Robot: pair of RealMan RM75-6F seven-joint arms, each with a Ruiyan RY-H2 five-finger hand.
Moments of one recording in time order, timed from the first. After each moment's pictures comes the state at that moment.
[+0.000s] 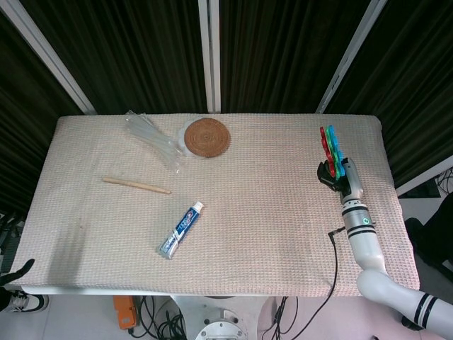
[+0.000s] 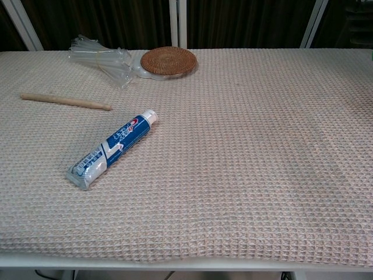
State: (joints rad) left arm 0.00 -1.11 0.00 -1.38 1.56 1.58 -0.21; right arm 0.46 -1.36 0.57 -1.72 -0.79 0.90 0.51
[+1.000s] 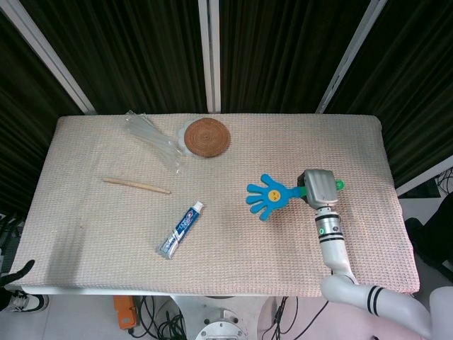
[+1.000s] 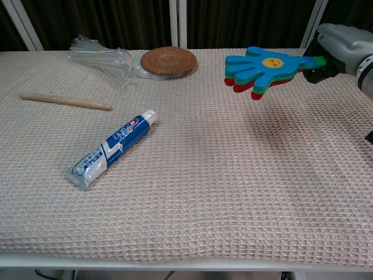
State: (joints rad) left arm 0.00 -1.11 0.00 -1.37 1.56 1.57 -0.23; right arm 0.62 -1.67 0.33 -1.37 -0.97 1.19 -0.48
